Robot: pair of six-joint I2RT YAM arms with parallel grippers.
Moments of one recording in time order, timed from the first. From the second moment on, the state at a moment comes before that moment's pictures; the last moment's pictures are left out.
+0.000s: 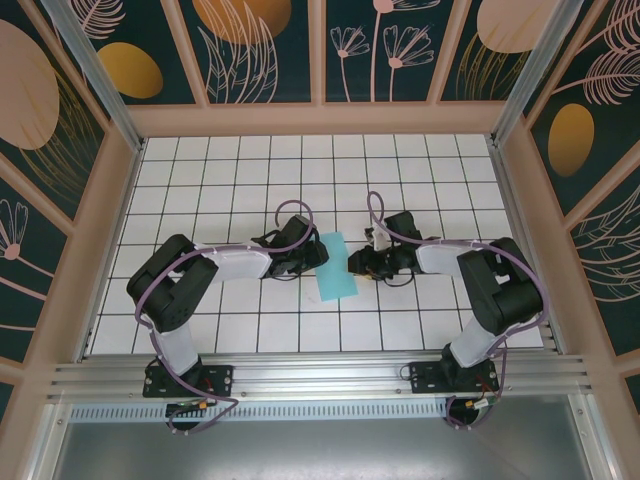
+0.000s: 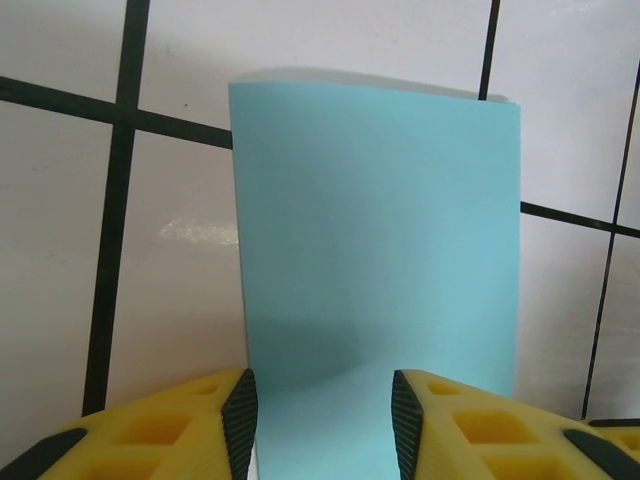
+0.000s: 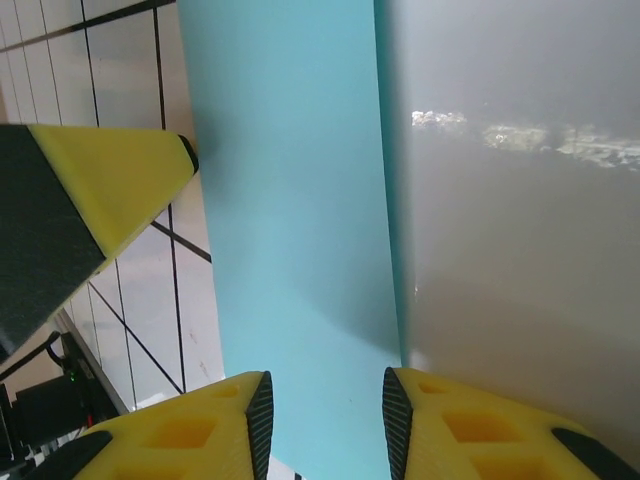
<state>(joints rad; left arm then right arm) -0.75 1.81 0.93 -0.04 0.05 -1.03 0.42 1.64 0.69 -0.09 -0.68 0.54</state>
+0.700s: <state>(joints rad) -0.75 1.82 0.92 0.02 0.08 -1.02 0.42 1.72 0.77 -0.09 -0.63 0.55</state>
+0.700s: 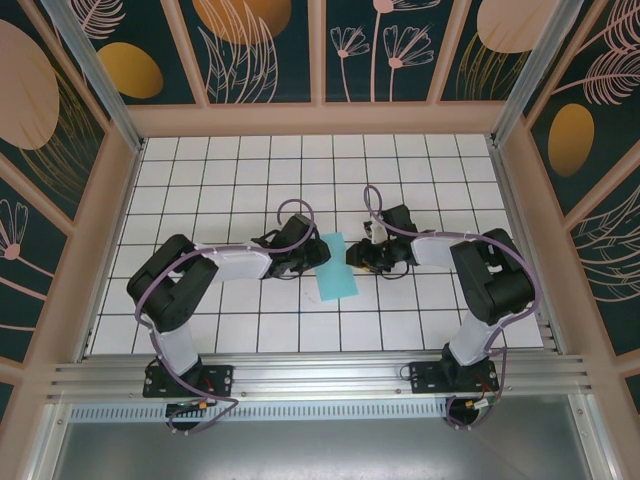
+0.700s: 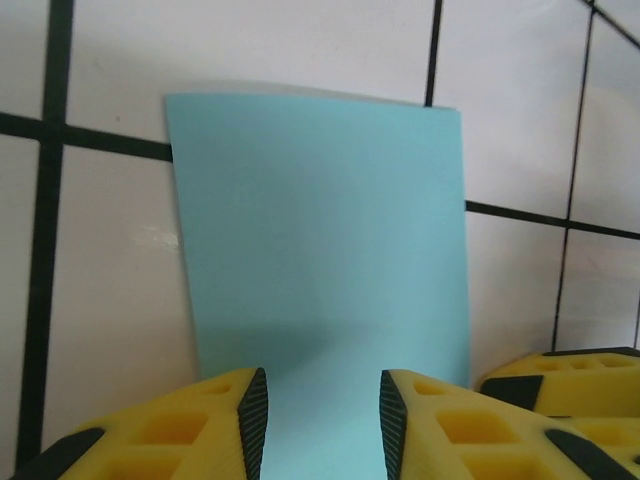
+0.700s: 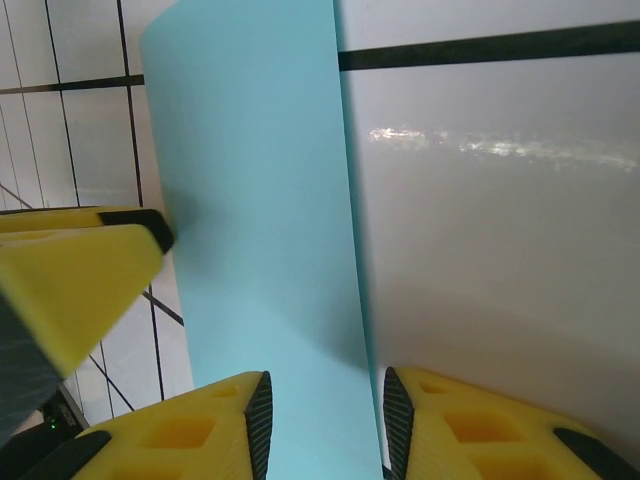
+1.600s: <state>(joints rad) -0.75 1.84 0.93 0.03 0.10 -1.02 0.44 1.67 0.71 -0.02 -0.72 0.66</state>
